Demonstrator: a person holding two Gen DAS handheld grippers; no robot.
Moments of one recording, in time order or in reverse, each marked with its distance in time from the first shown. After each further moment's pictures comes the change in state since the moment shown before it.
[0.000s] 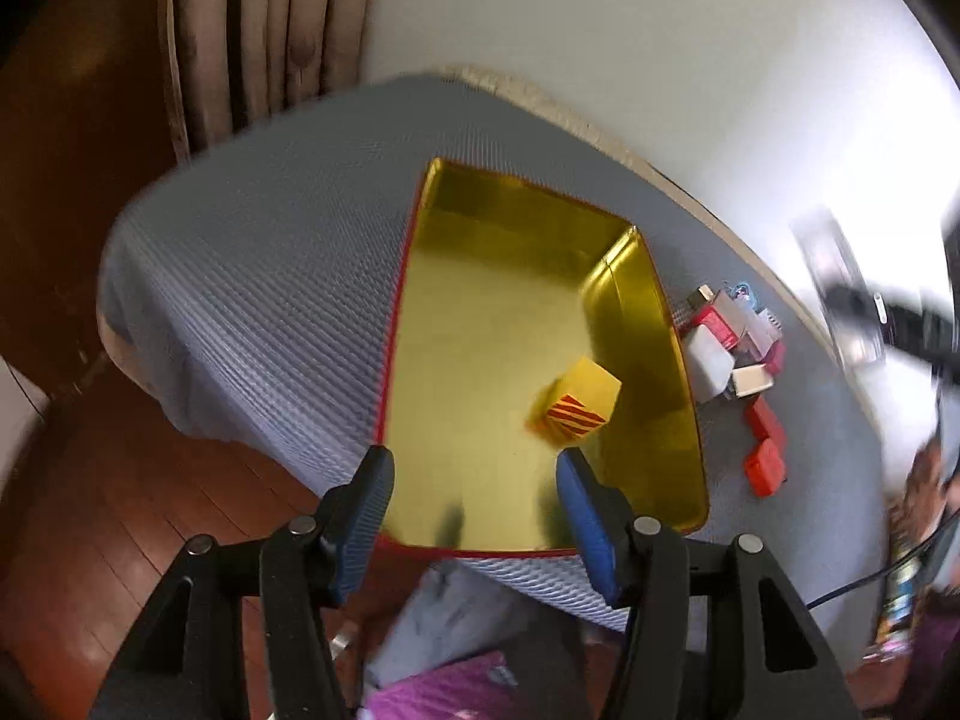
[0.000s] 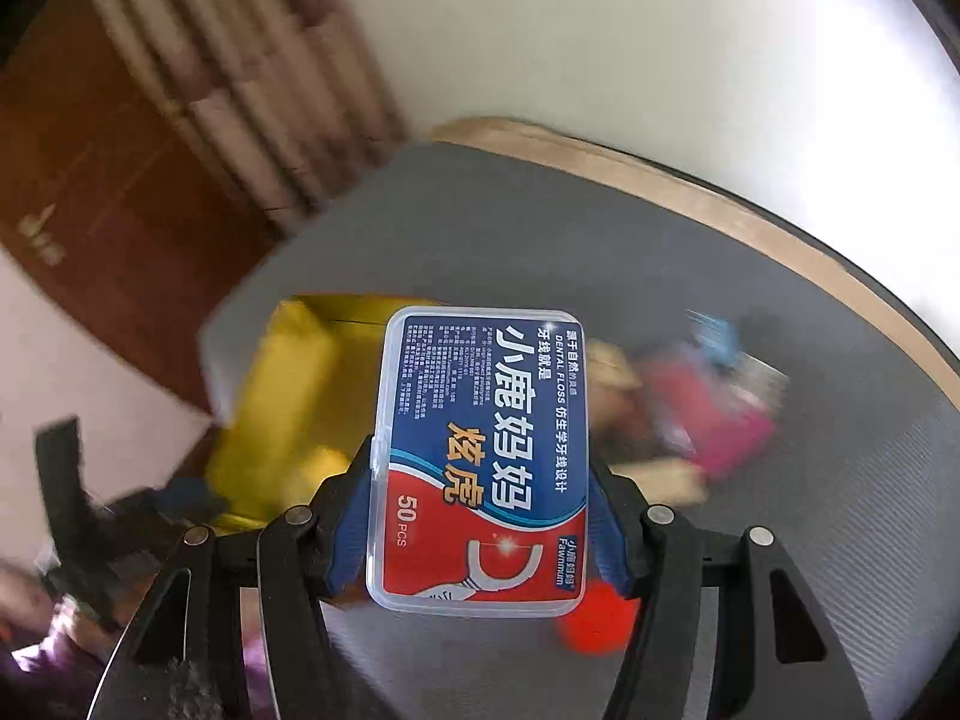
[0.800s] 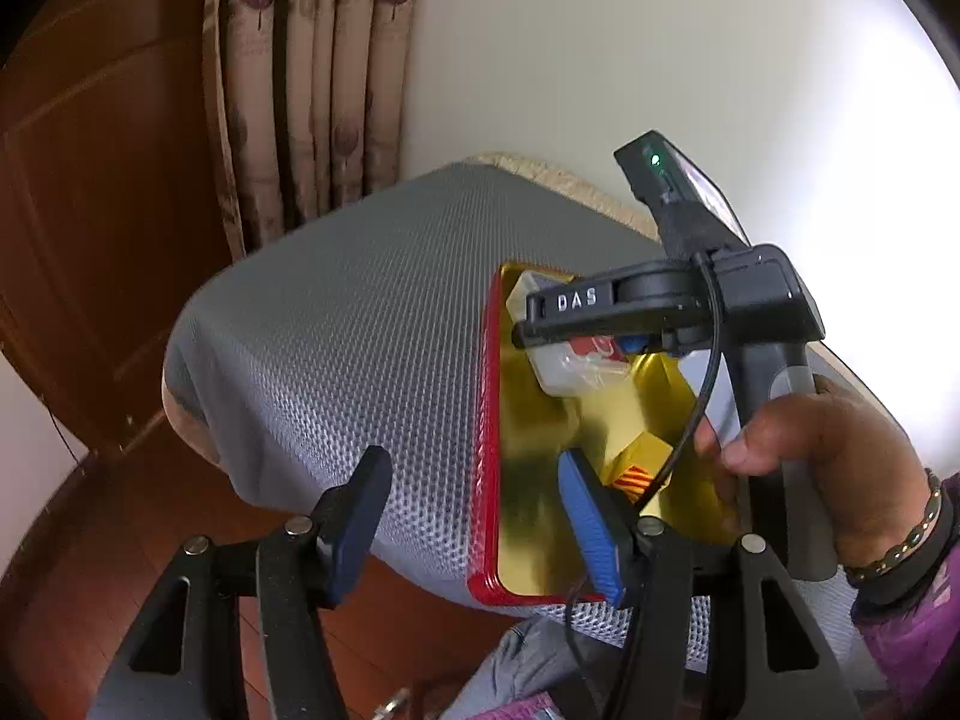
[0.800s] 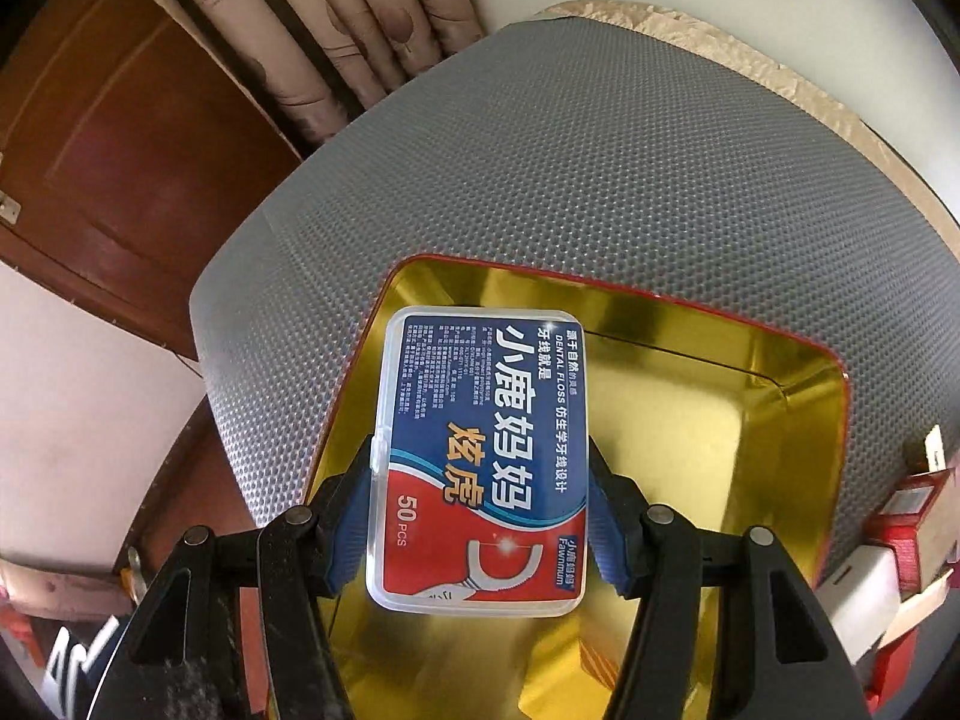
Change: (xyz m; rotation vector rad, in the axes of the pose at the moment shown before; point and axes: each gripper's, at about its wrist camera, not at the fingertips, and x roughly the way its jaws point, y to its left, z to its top) left arm -0.021 0.027 0.007 -0.016 -0.169 0.073; right arm 0.184 0.112 0.044 -0.013 0.220 0.009
